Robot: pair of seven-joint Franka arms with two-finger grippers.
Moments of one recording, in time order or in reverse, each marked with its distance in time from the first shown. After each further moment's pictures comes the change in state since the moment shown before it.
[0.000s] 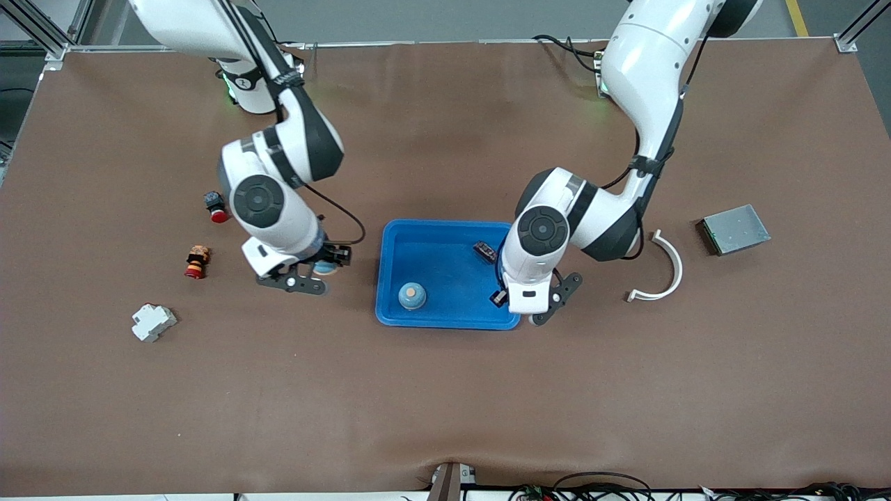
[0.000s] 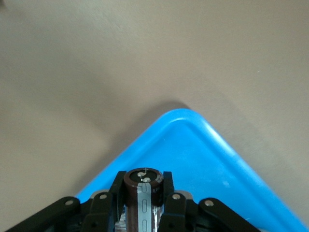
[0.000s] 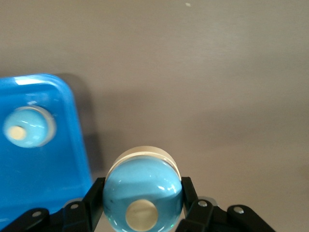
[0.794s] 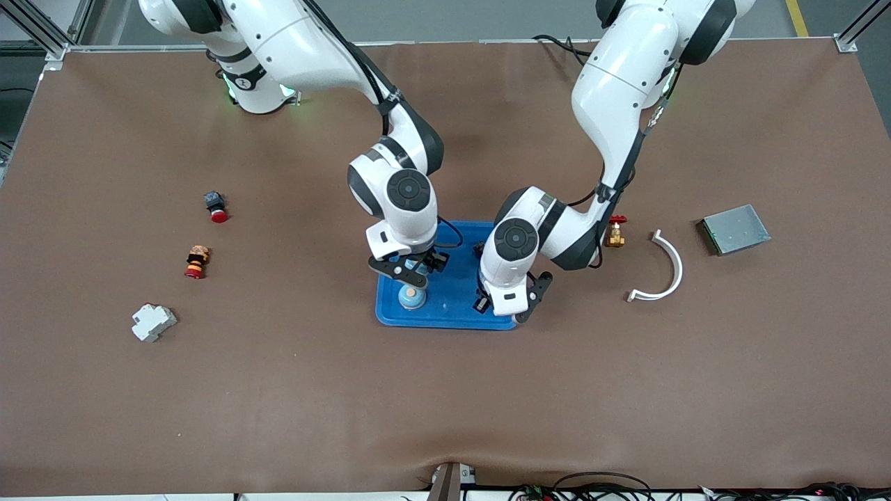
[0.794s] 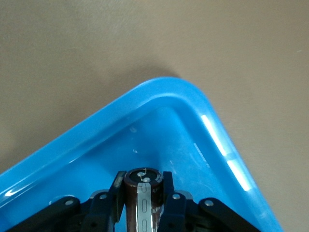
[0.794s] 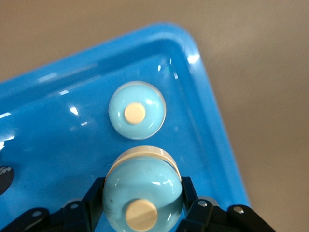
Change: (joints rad) left arm -0.051 0.156 -0.009 -0.008 -0.021 0.274 -0.295; right arm 0.260 0.327 0.010 0.310 -0.020 0.111 0.529
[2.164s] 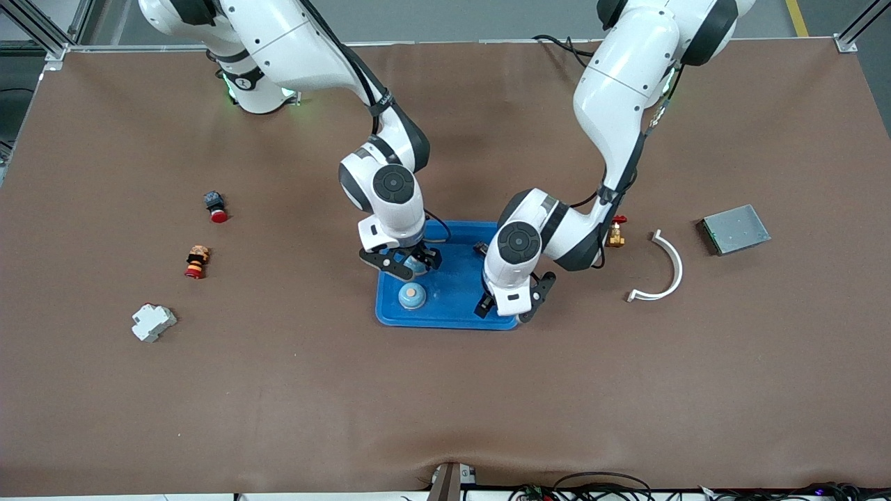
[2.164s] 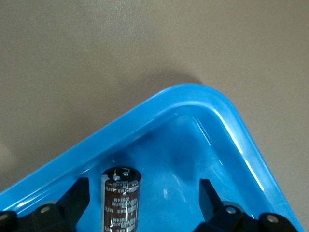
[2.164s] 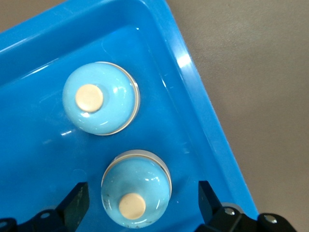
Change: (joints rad) left arm 0.009 0.009 -0.004 -0.029 0.000 -0.003 0.008; right arm 0.015 -0.006 0.019 -0.197 -0.037 0.240 0.143
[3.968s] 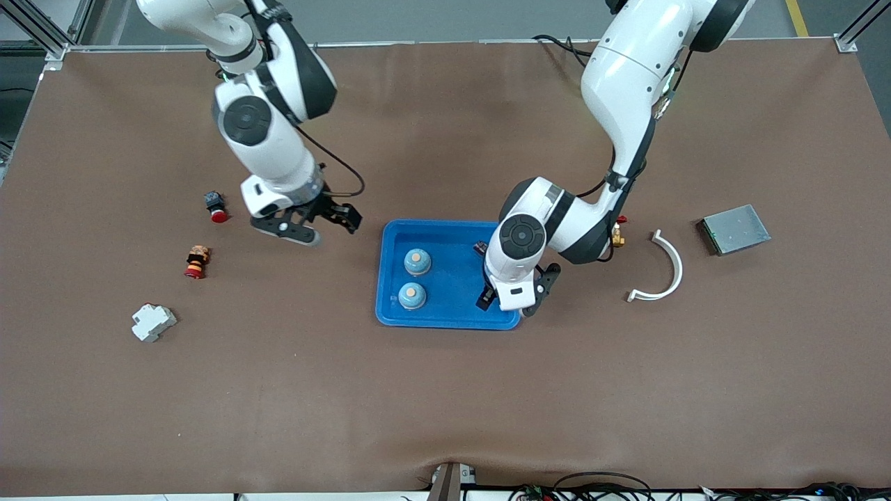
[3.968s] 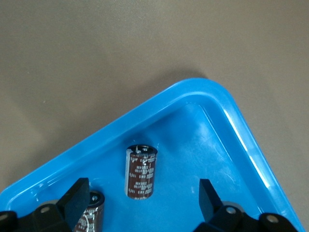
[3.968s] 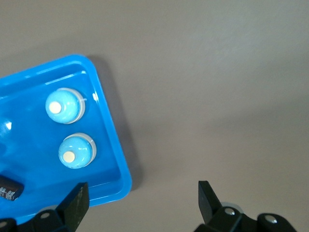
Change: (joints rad) left arm 0.002 -0.067 -0.002 -0.001 -0.022 -0.107 0.000; right arm -0.164 -0.514 0.000 -0.368 0.075 -0.147 -0.355
